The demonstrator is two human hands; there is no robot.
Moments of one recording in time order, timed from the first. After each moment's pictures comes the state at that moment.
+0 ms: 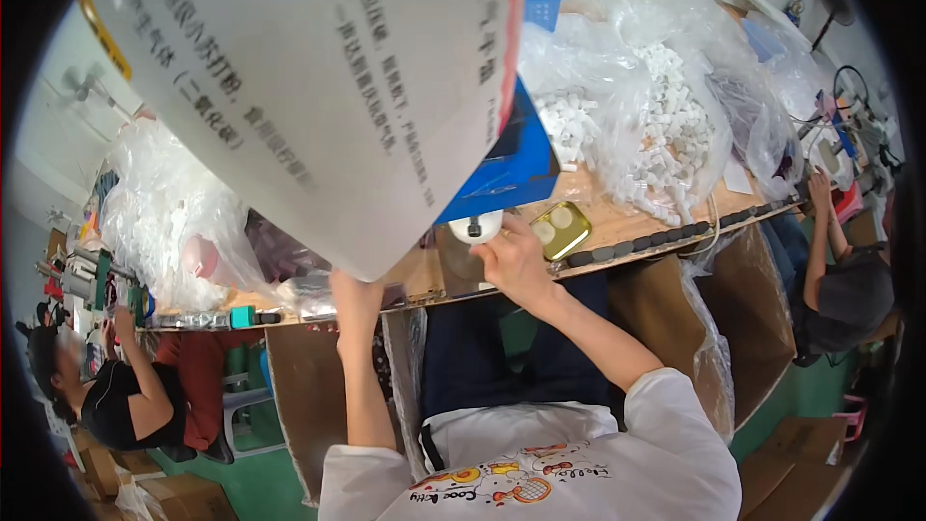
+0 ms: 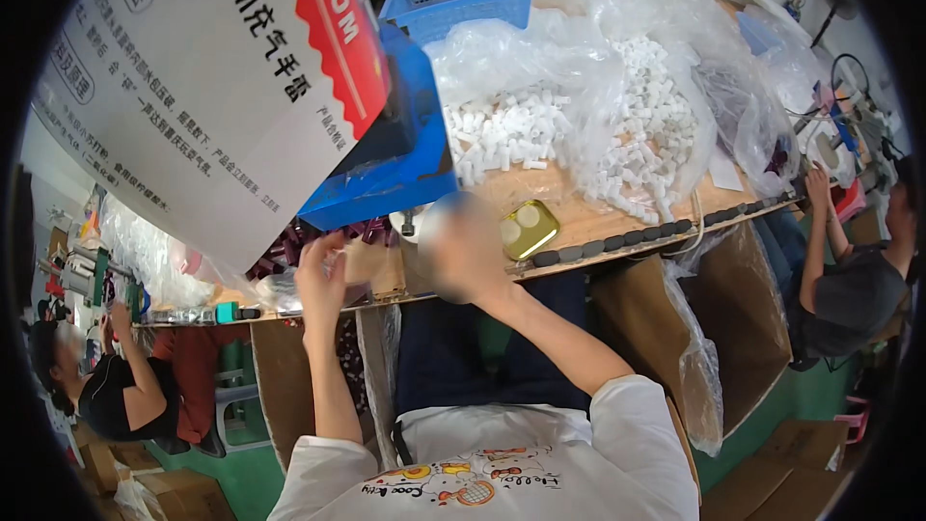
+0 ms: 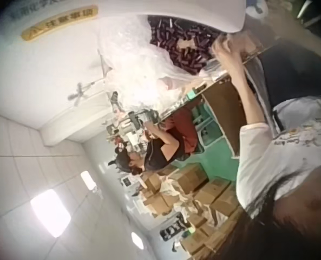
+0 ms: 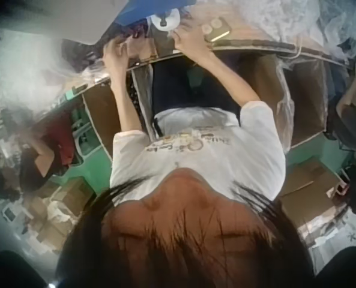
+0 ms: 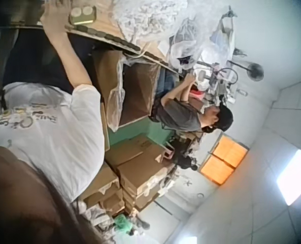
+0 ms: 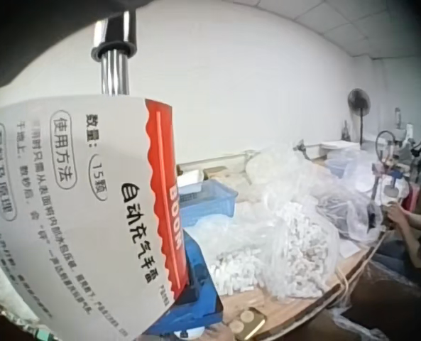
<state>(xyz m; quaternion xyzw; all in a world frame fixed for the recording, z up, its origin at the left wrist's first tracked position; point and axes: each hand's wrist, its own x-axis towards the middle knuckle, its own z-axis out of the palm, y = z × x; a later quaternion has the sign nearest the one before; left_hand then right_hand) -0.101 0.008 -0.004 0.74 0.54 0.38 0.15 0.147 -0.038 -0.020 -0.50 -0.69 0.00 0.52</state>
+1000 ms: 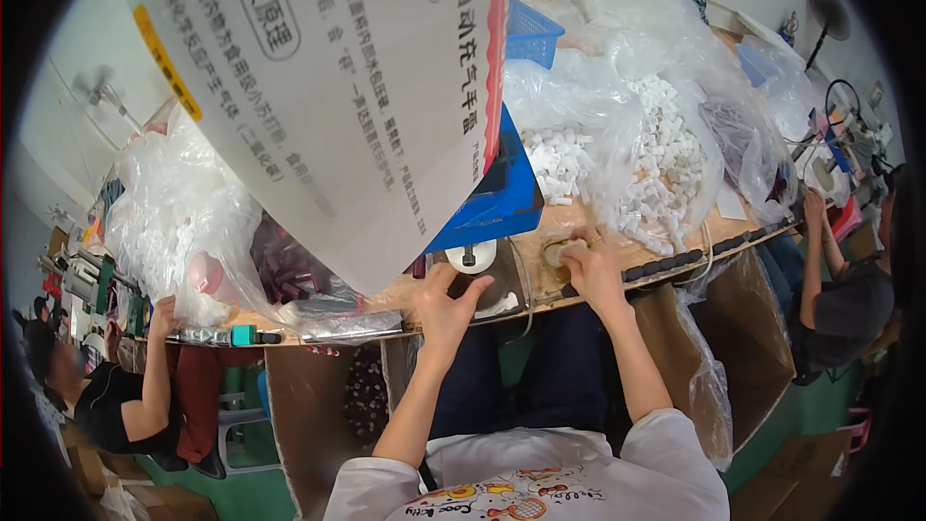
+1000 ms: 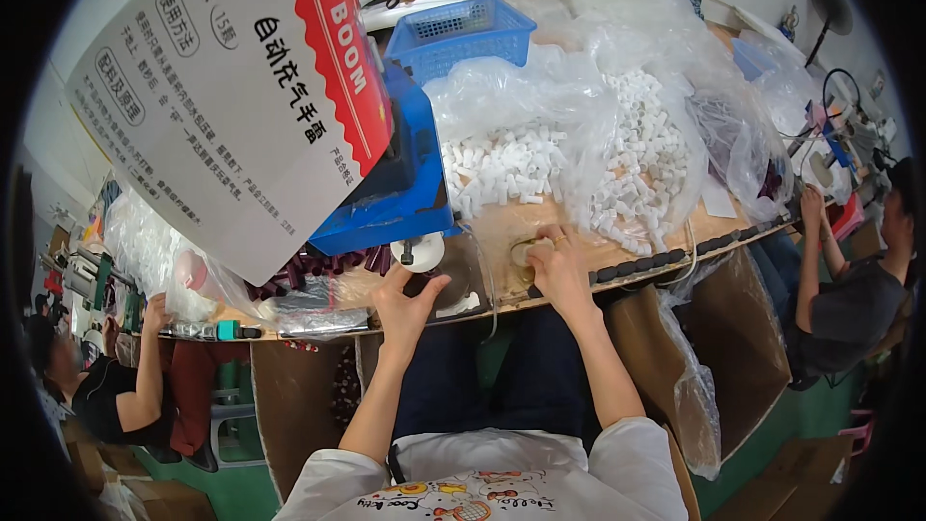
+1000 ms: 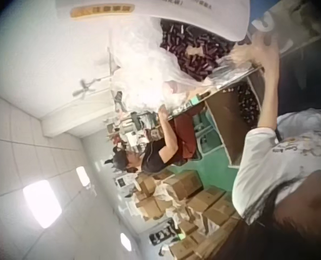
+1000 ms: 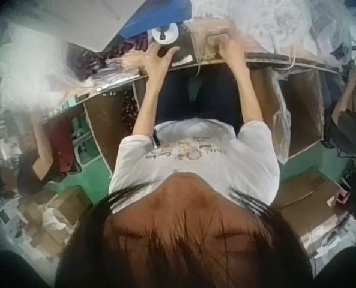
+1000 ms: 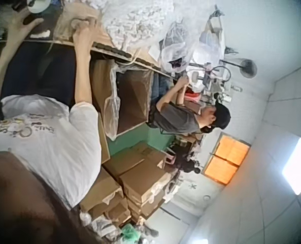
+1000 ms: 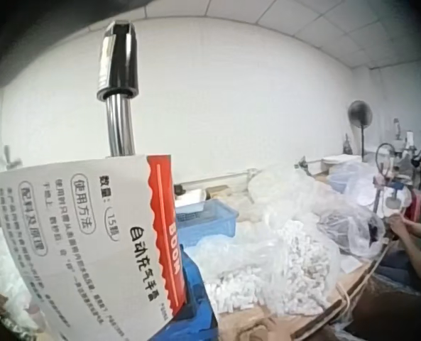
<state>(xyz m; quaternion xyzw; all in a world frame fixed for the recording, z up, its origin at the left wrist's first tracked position) 0.015 -0.020 -0.016 0.70 0.42 0.52 0.26 0.264 -0.070 -0.026 -0.63 -0.69 -0.05 0.36</state>
